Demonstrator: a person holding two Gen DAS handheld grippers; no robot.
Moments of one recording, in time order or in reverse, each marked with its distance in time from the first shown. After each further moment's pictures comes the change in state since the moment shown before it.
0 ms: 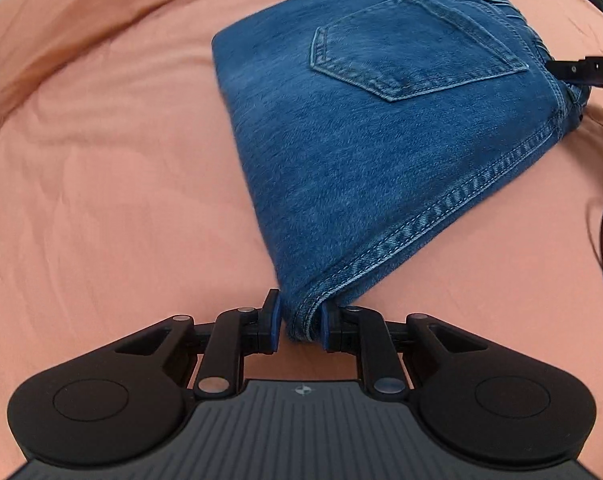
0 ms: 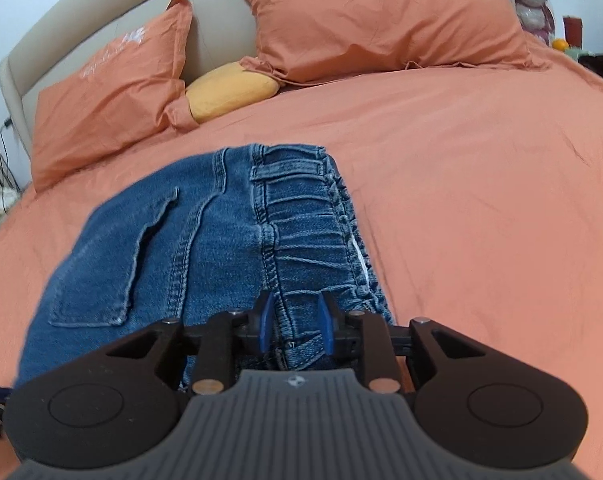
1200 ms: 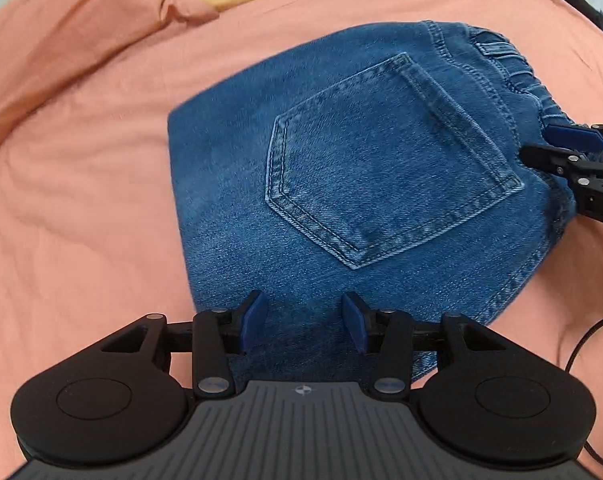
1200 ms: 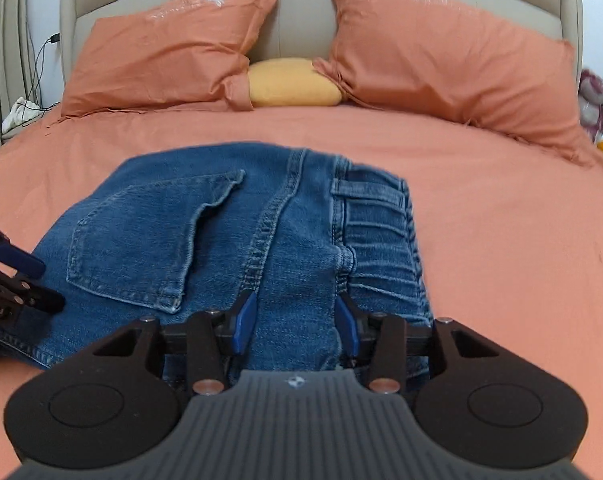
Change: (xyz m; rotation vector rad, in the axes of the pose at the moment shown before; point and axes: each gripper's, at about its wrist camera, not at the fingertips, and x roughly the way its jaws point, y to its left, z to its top) left arm 0.018 -0.020 0.083 0.022 -0.044 -0.044; right arm 0.006 0.051 -0.001 -0.299 -0.020 -0.016
